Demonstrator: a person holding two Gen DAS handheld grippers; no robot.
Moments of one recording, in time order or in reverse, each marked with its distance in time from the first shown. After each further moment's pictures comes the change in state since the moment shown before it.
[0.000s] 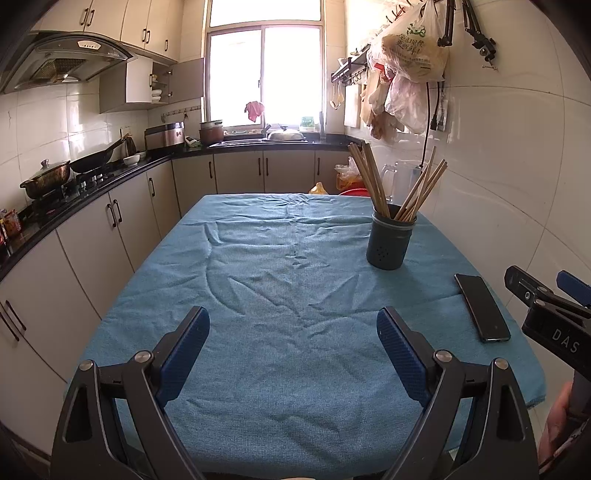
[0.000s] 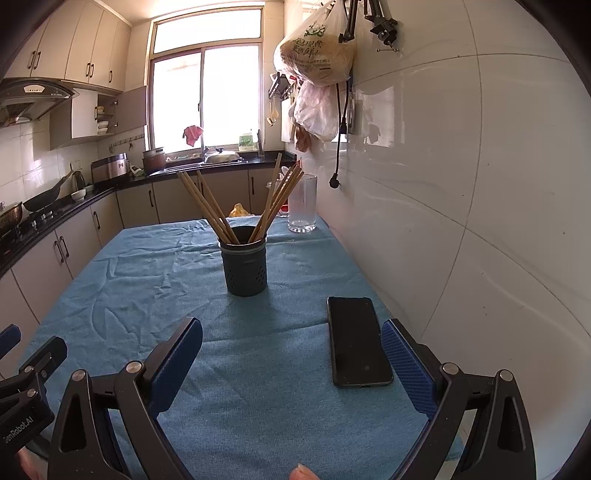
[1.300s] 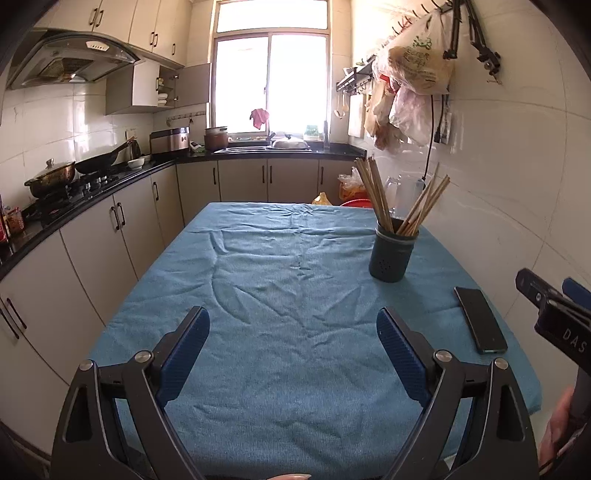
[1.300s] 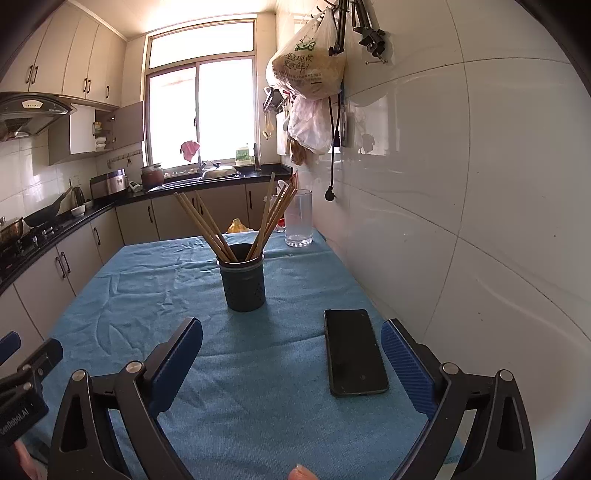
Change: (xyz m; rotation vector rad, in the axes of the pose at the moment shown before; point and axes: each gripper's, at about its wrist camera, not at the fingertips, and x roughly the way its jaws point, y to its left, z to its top) left arm -0.006 0.006 0.006 -0.013 -0.033 0.005; right arm -0.012 -0.009 0.005 0.031 -0.051 0.001
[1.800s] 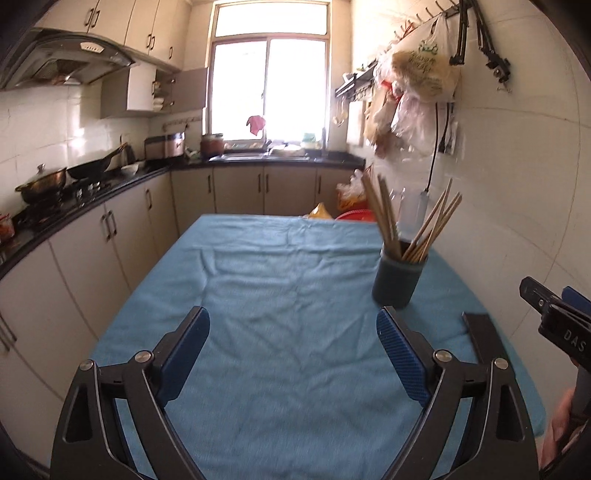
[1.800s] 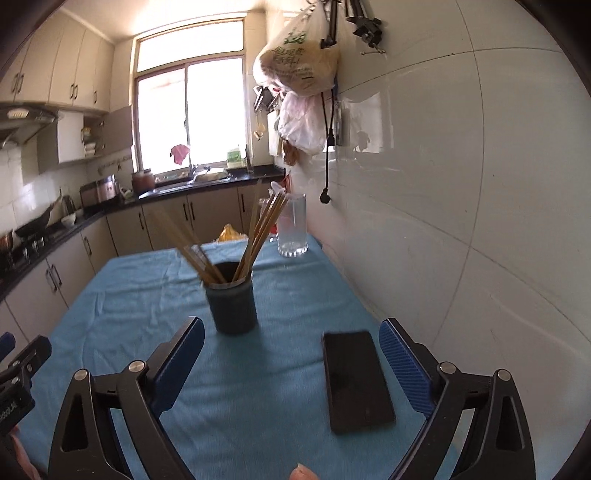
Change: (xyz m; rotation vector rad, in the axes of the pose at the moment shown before) left arm 0.038 0.006 0.027 -0.017 -0.017 -0.015; right arm 0.041 -0.006 0.020 0.026 0.007 -0.013
